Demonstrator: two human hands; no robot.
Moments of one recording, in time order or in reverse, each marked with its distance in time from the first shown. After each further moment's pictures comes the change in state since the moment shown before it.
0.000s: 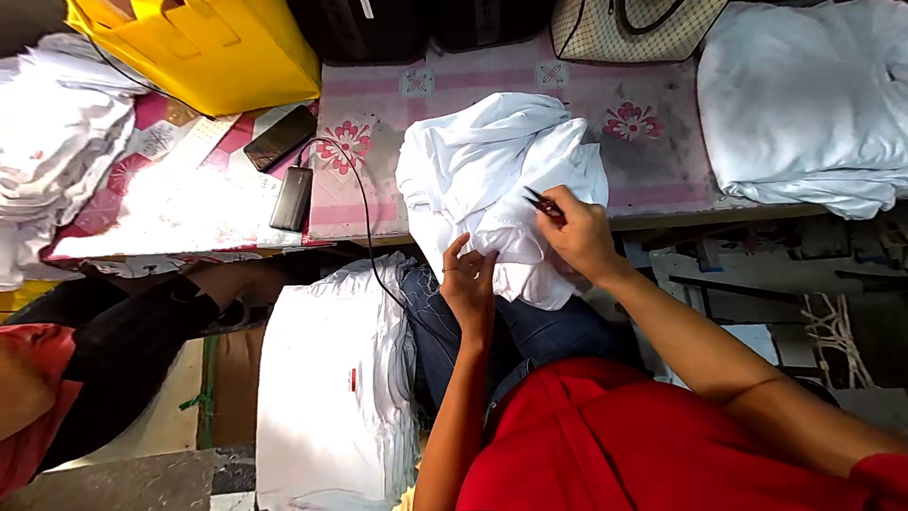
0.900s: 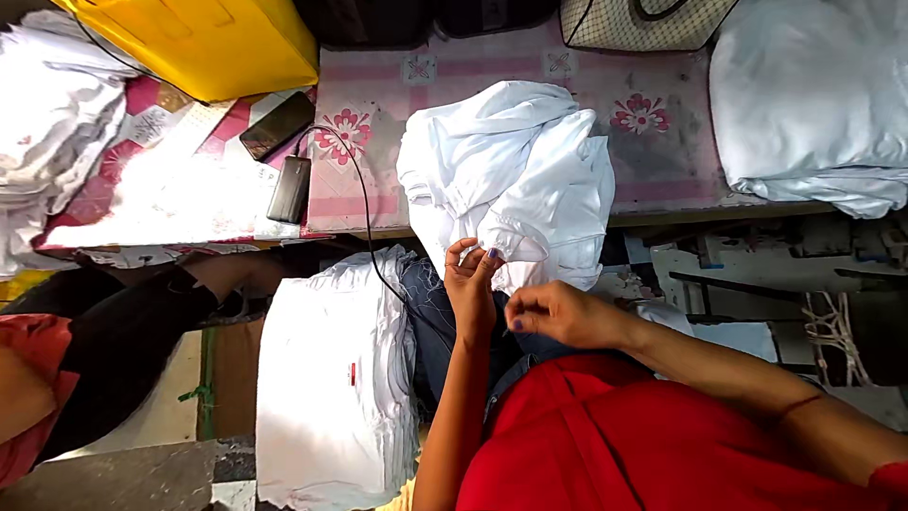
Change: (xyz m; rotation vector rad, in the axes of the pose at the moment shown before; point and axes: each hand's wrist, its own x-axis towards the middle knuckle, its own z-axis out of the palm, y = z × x) left_hand 0.000 0.007 -0.003 -0.591 -0.047 -0.397; right_hand -0.040 -0.059 -0.026 0.736 -0.934 0.248
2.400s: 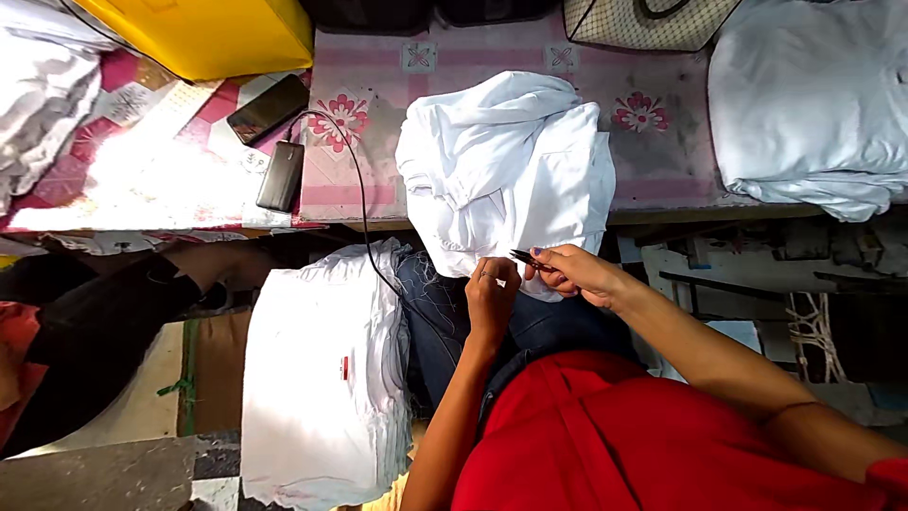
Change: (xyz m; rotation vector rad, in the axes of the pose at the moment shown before) left_hand -0.014 -0.036 -0.018 0.973 -0.153 0.668; right_hand 0.014 0.038 -0.031 0.544 0.229 0.510
